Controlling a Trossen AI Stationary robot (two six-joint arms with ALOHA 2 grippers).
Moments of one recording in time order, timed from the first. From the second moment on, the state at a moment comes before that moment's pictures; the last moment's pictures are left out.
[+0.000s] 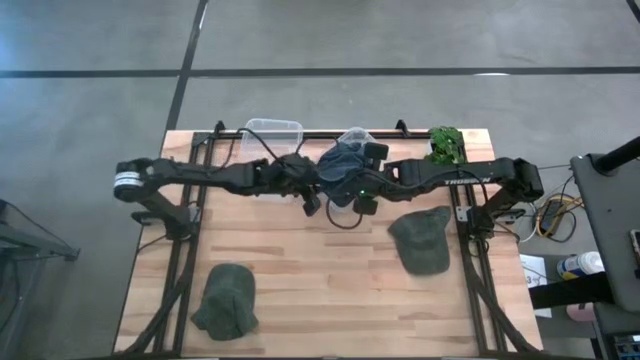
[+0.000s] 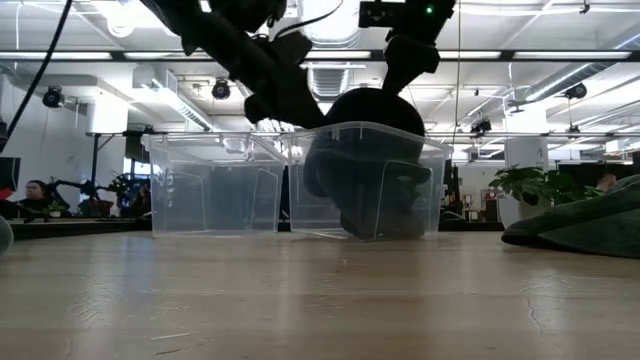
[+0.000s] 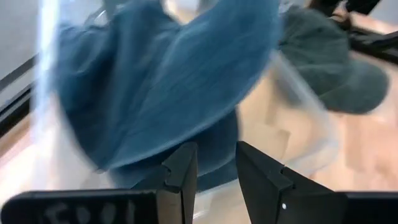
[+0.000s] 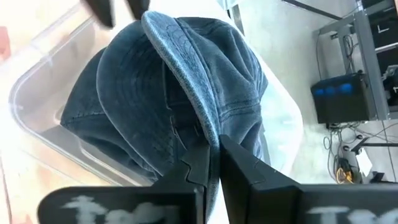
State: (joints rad) left arm 0.17 1.50 1.04 -0.08 -0.11 -0.22; right arm -0.02 1.60 1.42 -0.88 0.60 -0.08
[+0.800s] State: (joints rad) left arm 0.03 1.71 1.26 -0.05 -0.11 -0.17; right arm 0.05 1.61 1.37 -0.94 0.45 -0.05
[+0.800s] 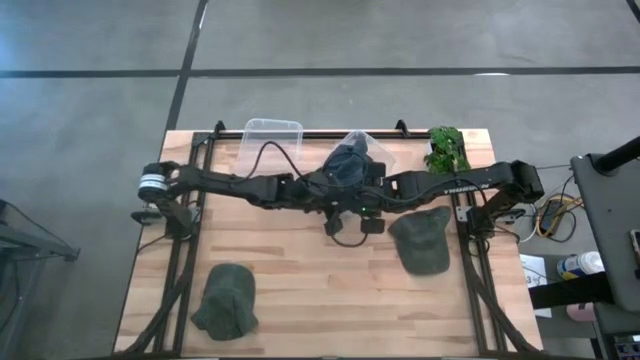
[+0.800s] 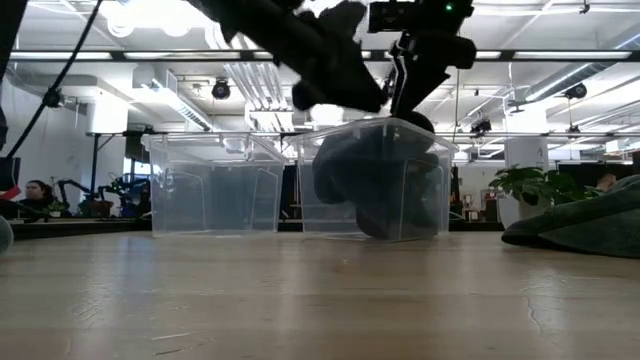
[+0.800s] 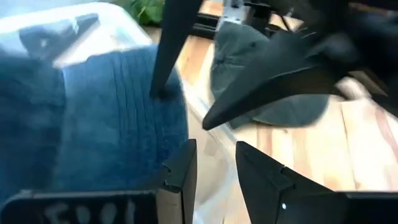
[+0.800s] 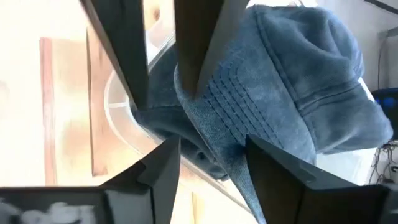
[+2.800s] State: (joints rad) left arm 0.24 1.69 1.27 -0.43 0.00 0.30; right arm 0.08 1.46 1.05 -0.93 0.65 0.49
